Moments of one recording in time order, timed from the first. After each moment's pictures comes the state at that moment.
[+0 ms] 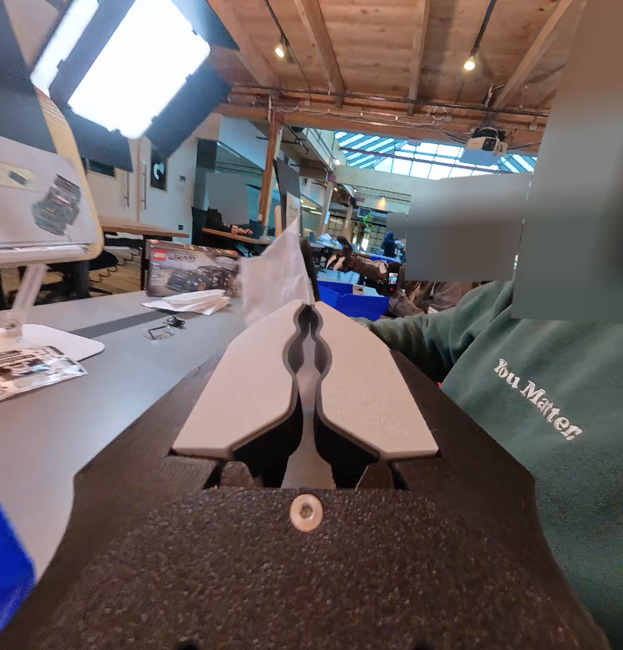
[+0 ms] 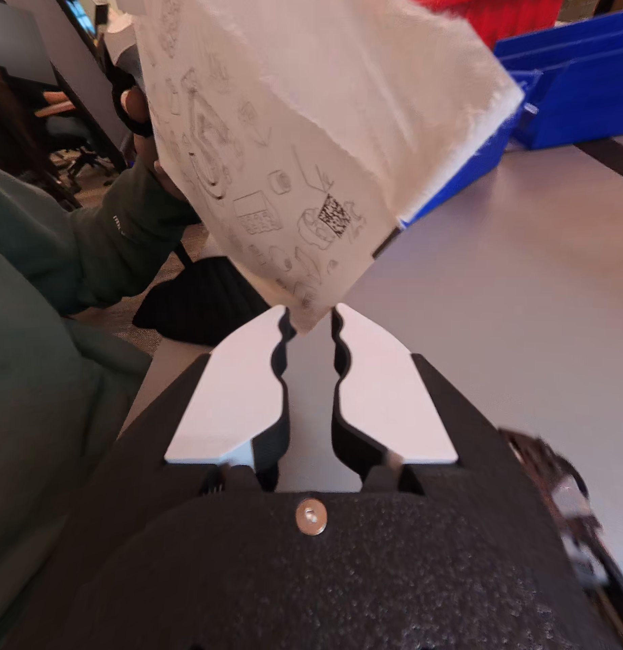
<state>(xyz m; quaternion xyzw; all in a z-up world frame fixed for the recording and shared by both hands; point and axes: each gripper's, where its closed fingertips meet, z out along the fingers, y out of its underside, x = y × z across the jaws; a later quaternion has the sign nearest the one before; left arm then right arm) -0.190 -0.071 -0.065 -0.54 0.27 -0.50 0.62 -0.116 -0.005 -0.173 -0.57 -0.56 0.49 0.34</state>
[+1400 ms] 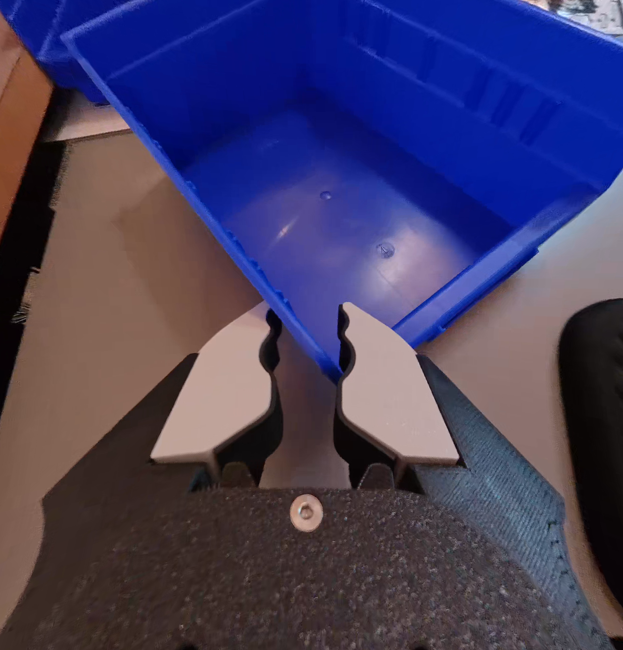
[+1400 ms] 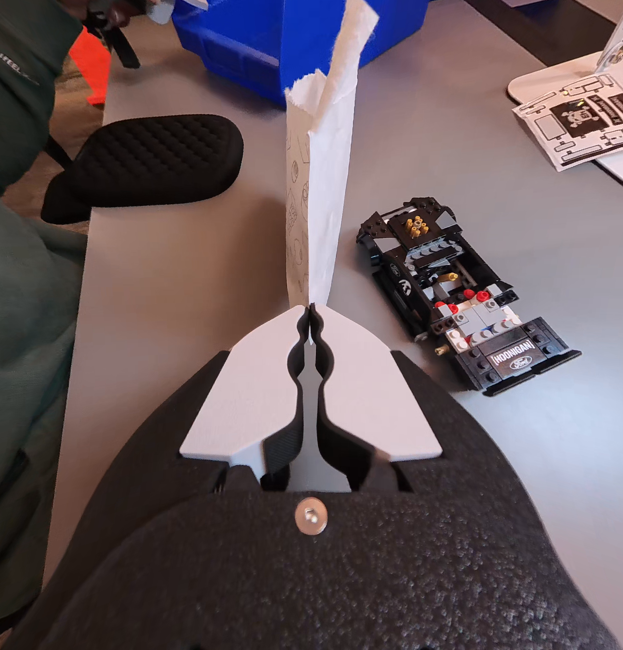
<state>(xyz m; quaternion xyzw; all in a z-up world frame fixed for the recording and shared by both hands) -0.435 -0.038 -0.223 -0.89 0.04 0.03 0.45 0.027 0.008 -0.216 -0.68 -0.55 0.34 0.35</state>
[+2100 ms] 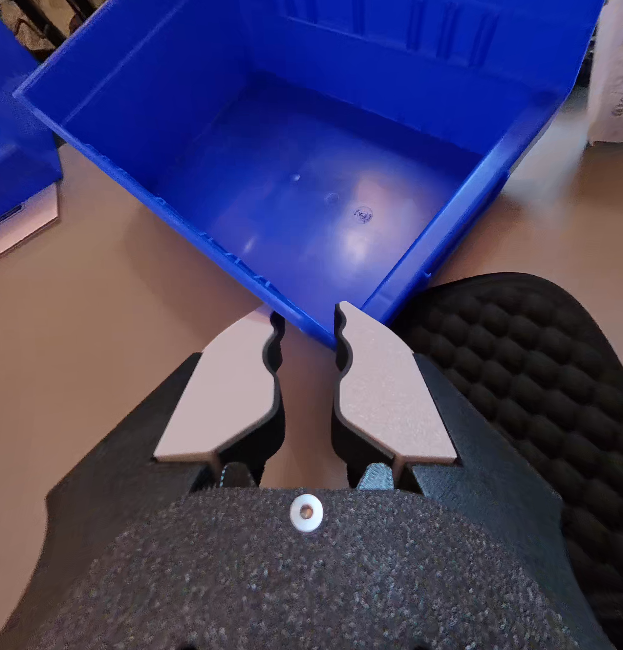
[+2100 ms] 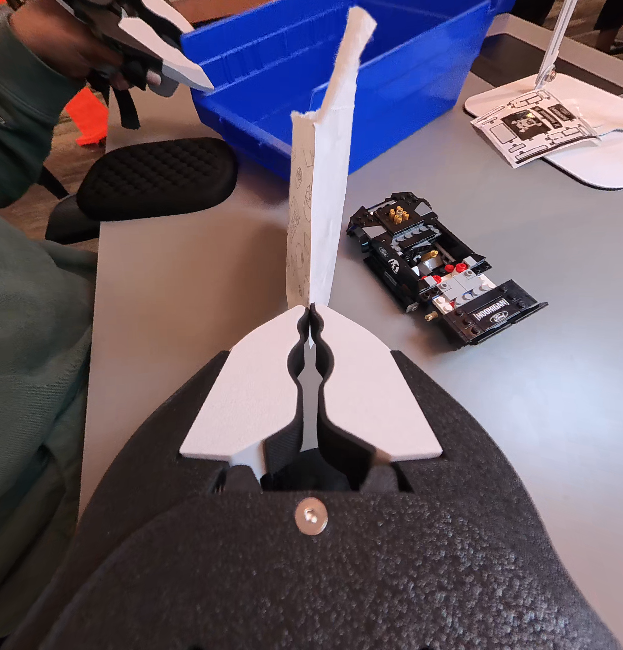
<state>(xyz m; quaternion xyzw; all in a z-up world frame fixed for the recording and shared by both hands) -0.295 -0.023 -0.223 -0.88 0.22 0.02 0.43 0.055 -0.001 -0.206 -0.69 -0.51 0.34 0.39</state>
